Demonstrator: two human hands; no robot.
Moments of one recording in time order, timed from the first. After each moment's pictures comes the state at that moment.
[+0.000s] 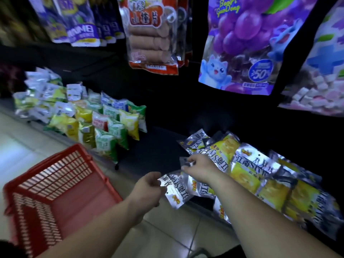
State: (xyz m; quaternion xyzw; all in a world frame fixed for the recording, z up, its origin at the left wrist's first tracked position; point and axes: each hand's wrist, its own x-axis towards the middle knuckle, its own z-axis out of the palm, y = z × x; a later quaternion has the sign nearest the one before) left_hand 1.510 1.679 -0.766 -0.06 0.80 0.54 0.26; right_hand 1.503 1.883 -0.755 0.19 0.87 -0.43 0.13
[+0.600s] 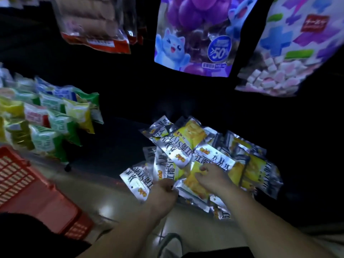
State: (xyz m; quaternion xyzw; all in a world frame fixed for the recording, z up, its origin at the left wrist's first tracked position) left_hand 1.546 1.784 -0.831 0.07 0.81 0.48 0.33; right_hand 1.597 1.966 -0.789 0.36 0.87 -0.31 0.14
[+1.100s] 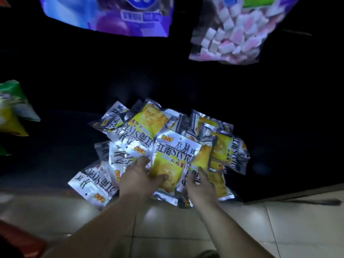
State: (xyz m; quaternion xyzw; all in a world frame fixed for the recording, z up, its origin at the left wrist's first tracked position) left_hand 1.522 1.870 -0.885 0.22 0.92 0.27 0.21; right_hand 1.669 1.994 -0.869 0.58 0.69 -0.44 0.03
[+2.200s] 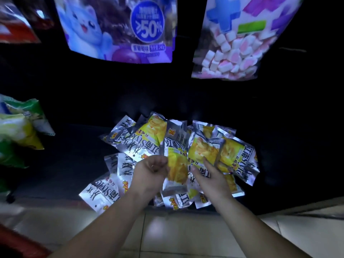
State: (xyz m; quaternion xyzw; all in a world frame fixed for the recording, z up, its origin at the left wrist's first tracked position) left_hand 1.516 1.889 -0.826 0.11 0.73 0.60 0.30; right_hand 1.654 2.028 -0.834 0.47 0.68 -0.56 -0.07
